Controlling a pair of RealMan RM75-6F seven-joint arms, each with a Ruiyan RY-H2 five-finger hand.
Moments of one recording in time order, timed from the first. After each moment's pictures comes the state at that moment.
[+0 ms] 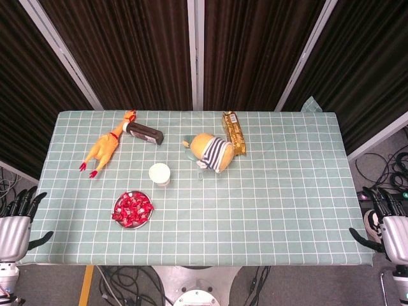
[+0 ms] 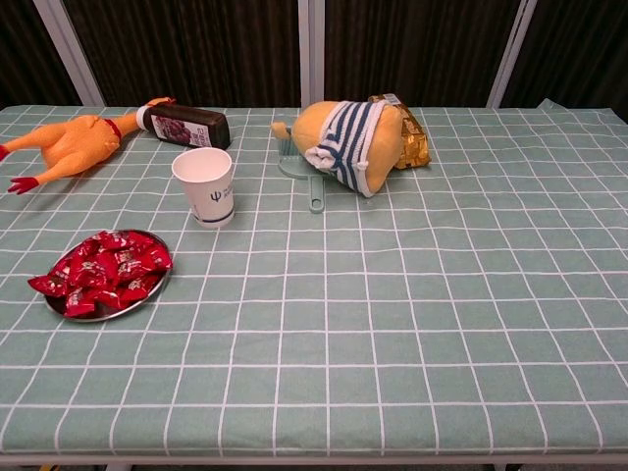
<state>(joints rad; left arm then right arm) -0.03 -1.19 -0.01 -1.58 1.51 1.56 0.12 0.03 -1.03 0.04 -1.60 -1.57 1.54 0.23</state>
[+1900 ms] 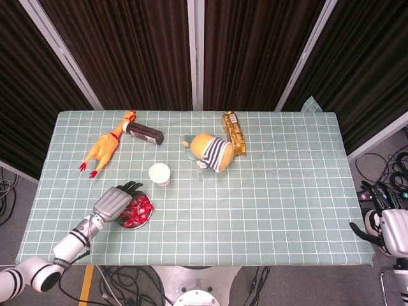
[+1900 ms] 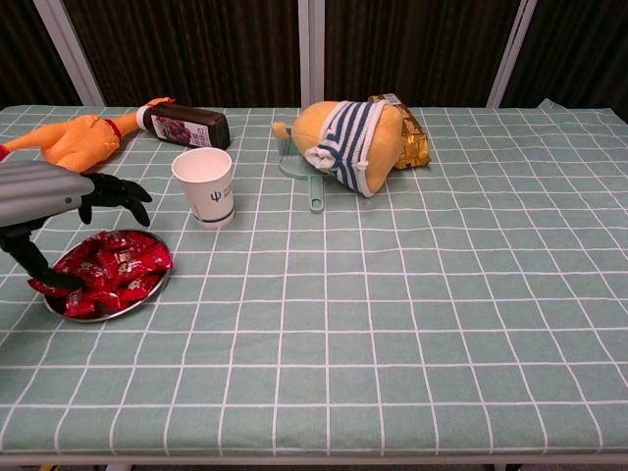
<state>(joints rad) -0.56 -1.40 -0.03 -1.42 1.49 0.86 0.13 0.07 -1.00 0.06 -1.63 -1.55 1.50 0.21</state>
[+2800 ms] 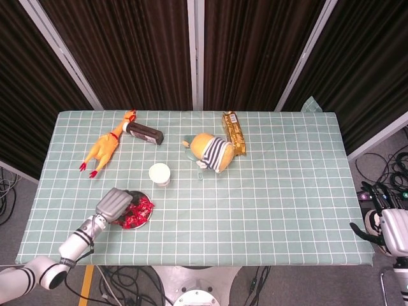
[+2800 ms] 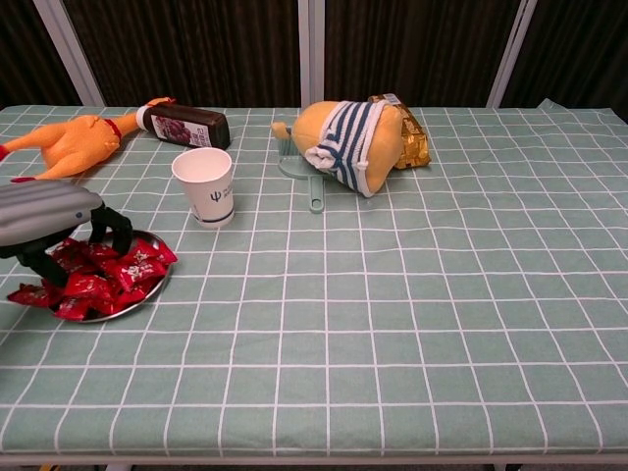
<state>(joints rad) -0.56 -1.53 0.03 -1.21 1.54 0.95 -0.02 0.07 -1.00 0.05 -1.62 -1.53 1.47 0.22</state>
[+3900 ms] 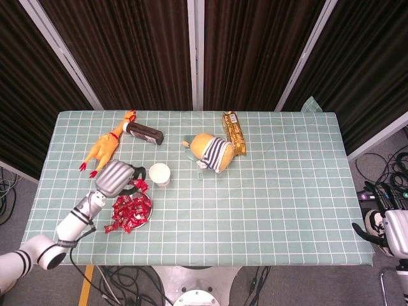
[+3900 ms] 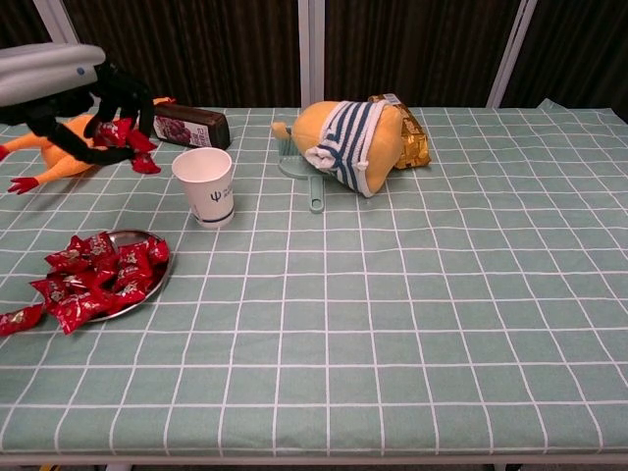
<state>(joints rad) -0.69 -1.41 -0.11 -1.30 1.57 1.05 -0.17 0.06 -0.98 0.06 -1.64 -1.54 1.50 0.21</state>
